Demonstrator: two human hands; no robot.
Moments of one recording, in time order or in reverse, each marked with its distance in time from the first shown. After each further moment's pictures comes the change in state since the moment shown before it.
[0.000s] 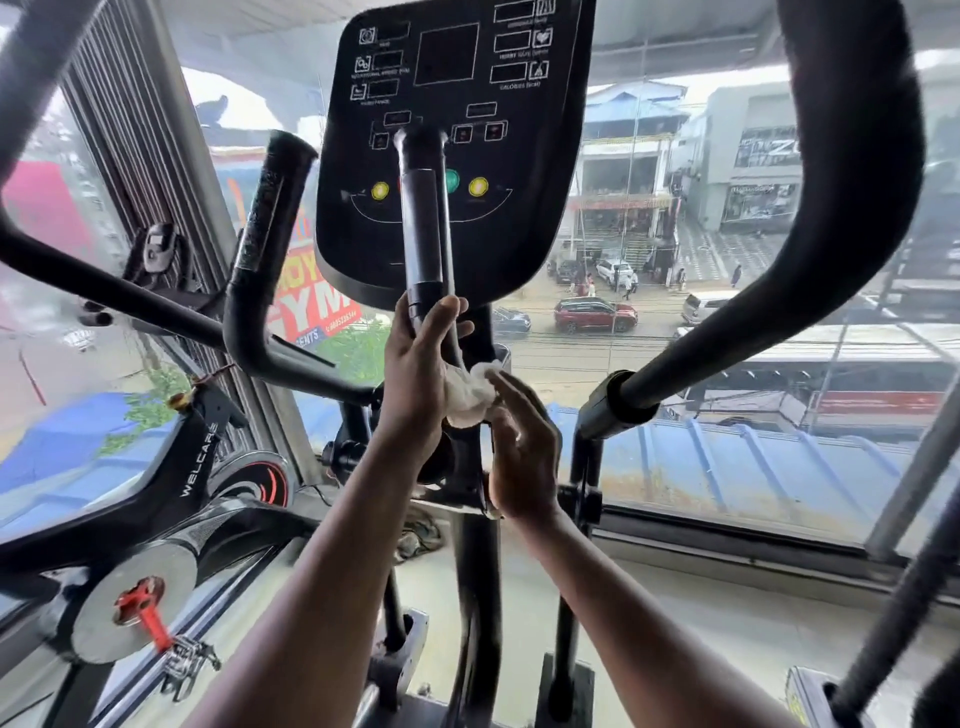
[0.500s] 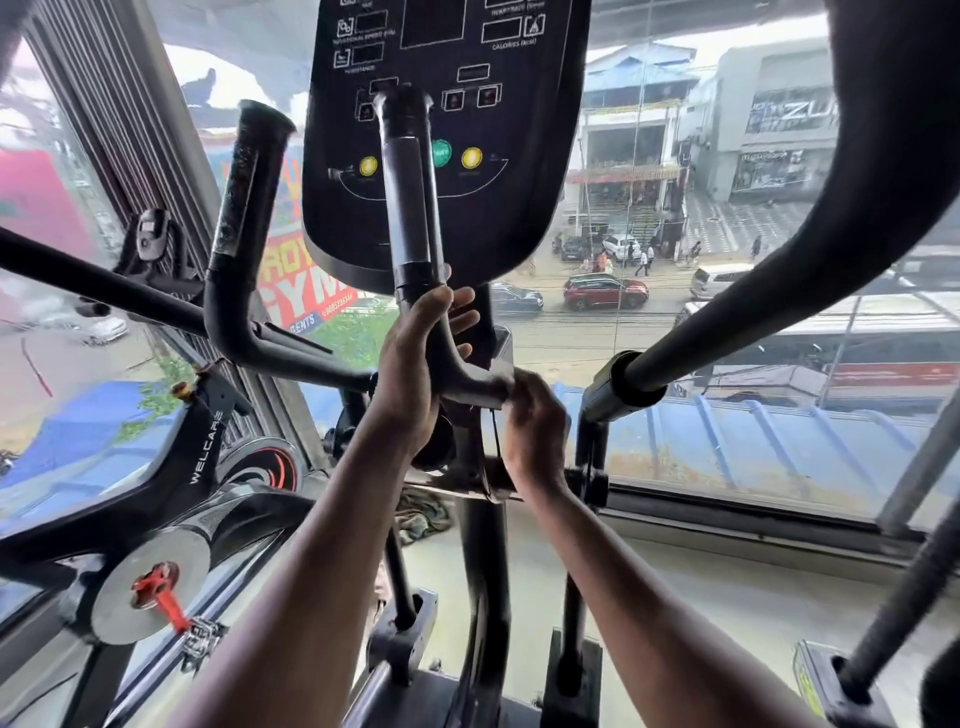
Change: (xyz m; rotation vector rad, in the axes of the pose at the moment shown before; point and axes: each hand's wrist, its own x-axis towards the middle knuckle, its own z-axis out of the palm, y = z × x) left_hand 0.003 -0.010 -0.007 0.011 -0.134 -0.081; right_hand 0.014 0.041 0.004 -0.023 0.106 0.363
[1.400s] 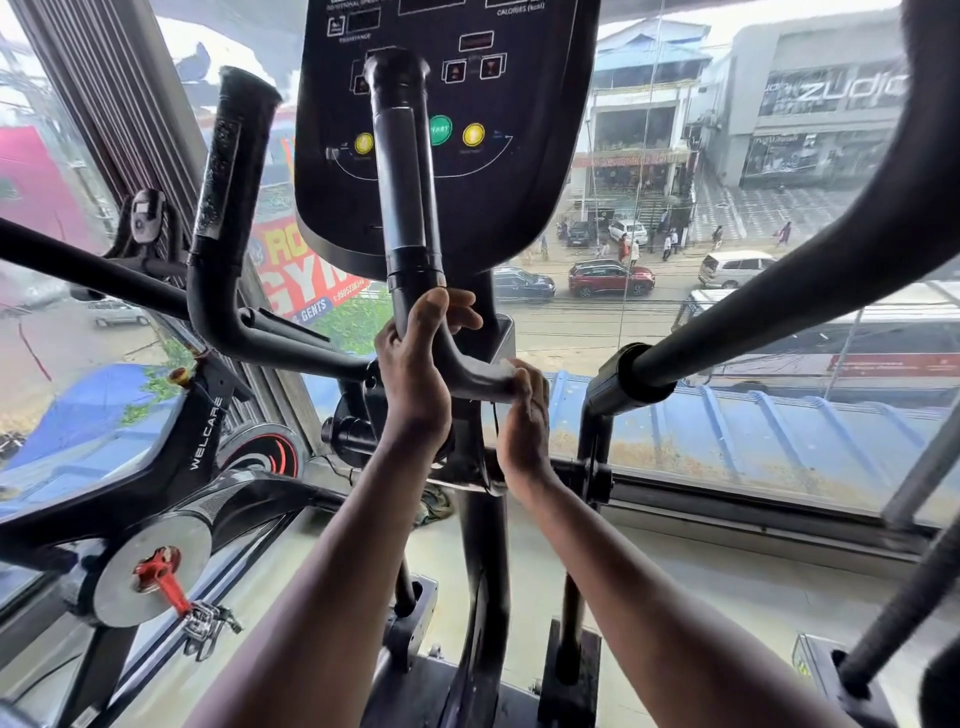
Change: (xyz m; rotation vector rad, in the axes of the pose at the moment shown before) left_hand 0.003 -0.024 0.010 0.047 0.179 0.313; right_hand 0.007 0.041 0.020 0.143 -0.124 0.143
